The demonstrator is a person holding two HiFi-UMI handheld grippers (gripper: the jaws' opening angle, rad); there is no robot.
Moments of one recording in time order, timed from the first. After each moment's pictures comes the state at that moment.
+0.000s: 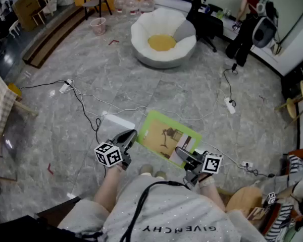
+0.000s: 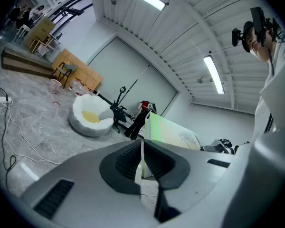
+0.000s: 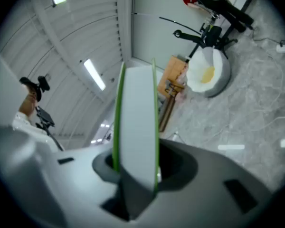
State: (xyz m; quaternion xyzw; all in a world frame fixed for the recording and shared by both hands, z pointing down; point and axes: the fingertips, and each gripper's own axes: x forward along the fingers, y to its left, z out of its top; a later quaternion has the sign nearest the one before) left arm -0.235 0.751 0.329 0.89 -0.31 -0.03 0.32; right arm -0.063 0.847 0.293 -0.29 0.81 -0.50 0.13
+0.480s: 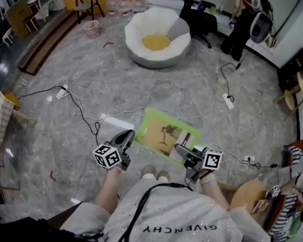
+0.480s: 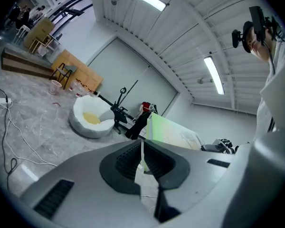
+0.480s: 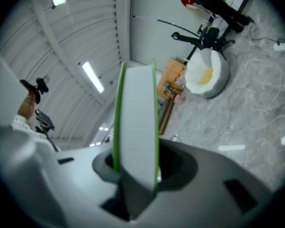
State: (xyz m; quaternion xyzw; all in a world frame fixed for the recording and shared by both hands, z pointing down) left arm -0.242 0.744 0.330 0.89 -0.32 -0.04 0.32; right arm -0.063 0.838 0.290 -0.30 0.80 -0.50 0.14
